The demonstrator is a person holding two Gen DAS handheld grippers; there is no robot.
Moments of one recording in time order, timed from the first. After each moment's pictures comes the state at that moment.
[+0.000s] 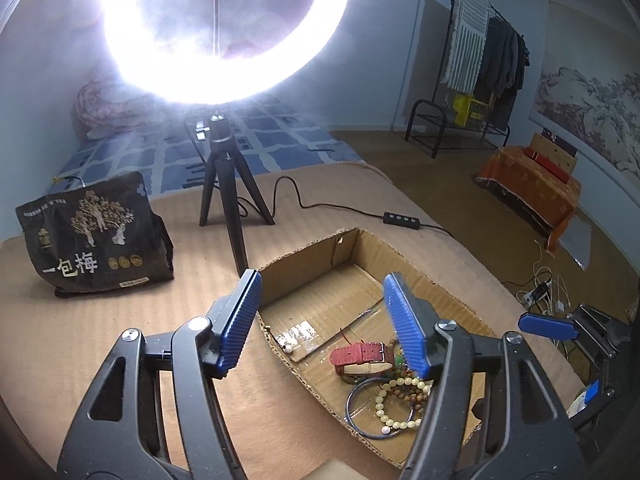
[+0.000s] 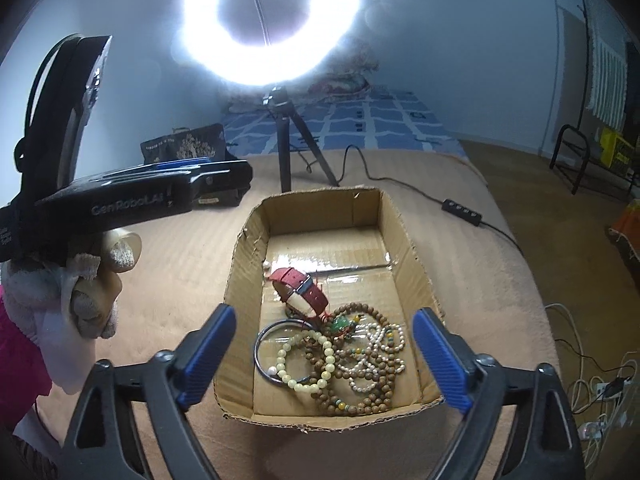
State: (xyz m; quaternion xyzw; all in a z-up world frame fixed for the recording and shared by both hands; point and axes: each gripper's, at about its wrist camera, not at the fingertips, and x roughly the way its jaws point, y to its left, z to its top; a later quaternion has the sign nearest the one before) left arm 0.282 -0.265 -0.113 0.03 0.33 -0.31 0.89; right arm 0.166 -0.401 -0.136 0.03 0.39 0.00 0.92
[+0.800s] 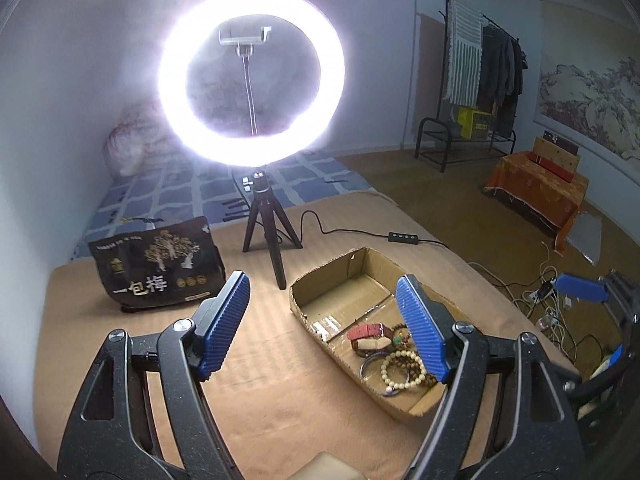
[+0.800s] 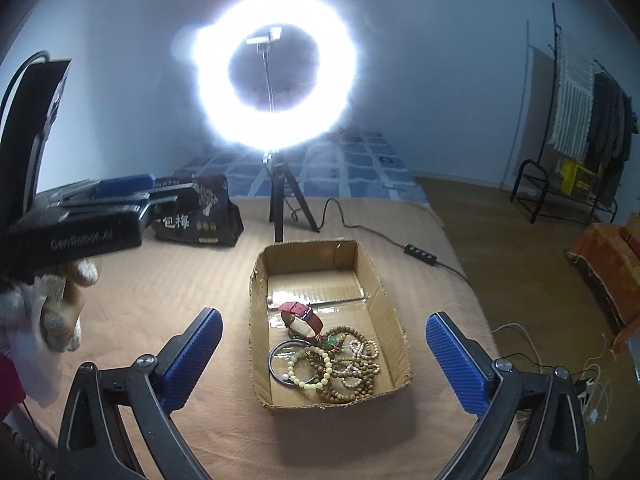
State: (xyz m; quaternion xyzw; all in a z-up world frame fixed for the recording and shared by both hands) left arm 0.205 -0.207 -0.028 0.06 0.28 -0.28 0.91; right arm 0.111 -0.360 -0.052 -0.01 0.33 -0.06 0.94
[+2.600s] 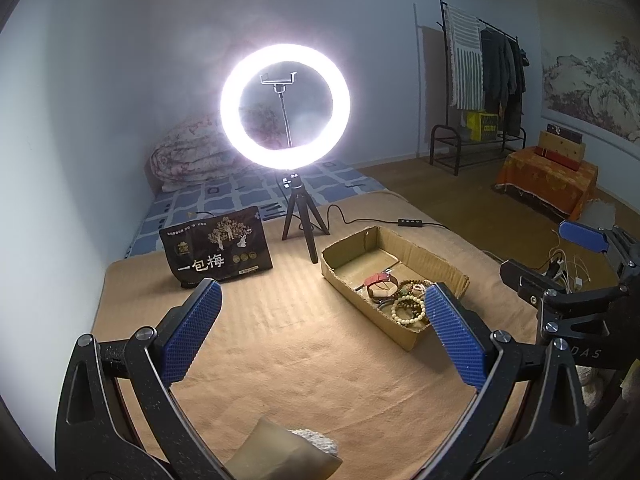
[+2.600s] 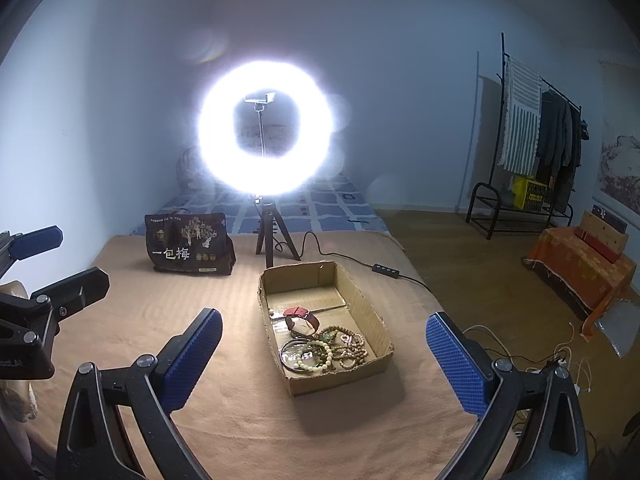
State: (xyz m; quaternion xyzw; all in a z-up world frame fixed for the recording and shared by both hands) left arm 0.079 -0.134 -0.006 0.09 0.24 -0.25 0.93; right arm 0.018 -0.304 -0.015 -0.01 0.26 -0.14 0.96
